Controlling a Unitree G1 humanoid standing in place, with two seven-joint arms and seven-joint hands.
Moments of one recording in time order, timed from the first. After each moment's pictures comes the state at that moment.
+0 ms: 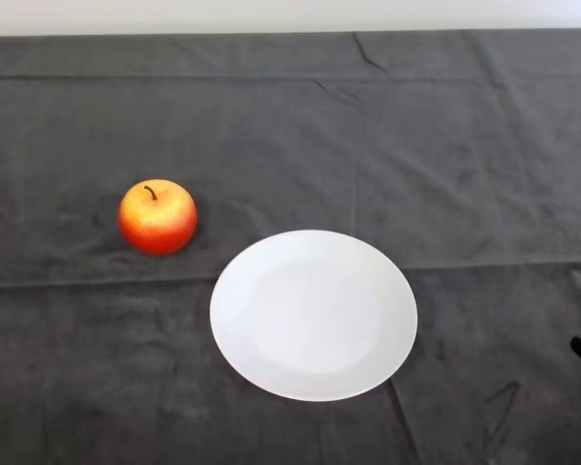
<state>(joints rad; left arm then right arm) -0.69 0.63 0.37 1.14 -0.09 -0.31 0.45 0.00 -0.37 0.05 0.28 0.59 -0.15 -0.64</state>
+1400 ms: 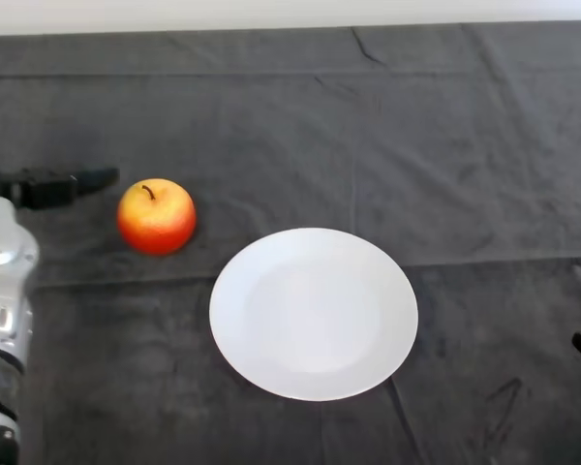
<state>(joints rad) -0.61 0.31 -0.02 0.64 0.09 -0.02 0.33 0.00 -0.37 0.04 0.27 0.57 -0.16 -0.63</state>
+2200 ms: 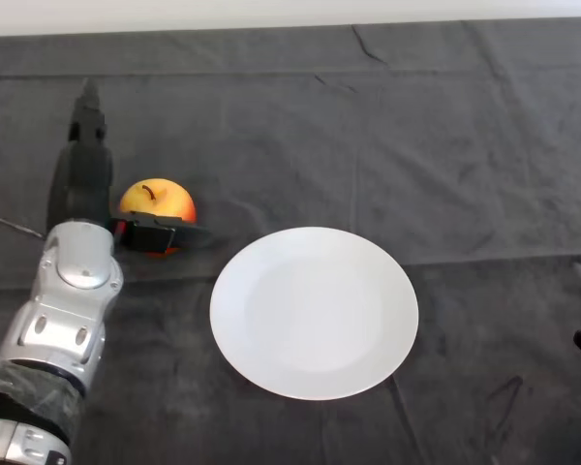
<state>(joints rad) -0.60 0.29 -0.15 0.66 0.14 0.02 0.24 0.00 -0.37 0.04 0.27 0.56 -0.16 -0.63</state>
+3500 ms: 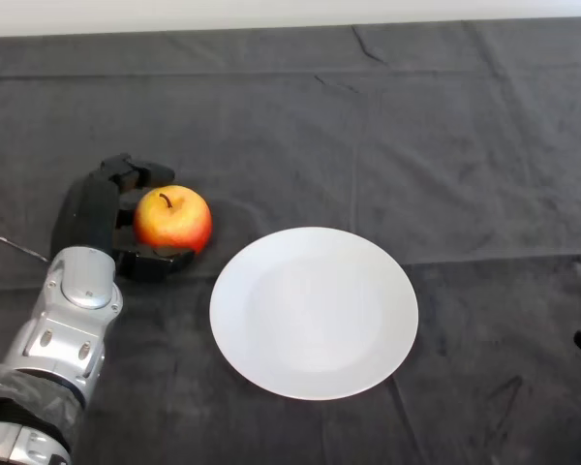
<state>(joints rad) -0.60 0.31 -0.14 0.68 0.16 0.07 0.26 0.00 -0.37 0.04 0.27 0.56 -0.16 -0.63</state>
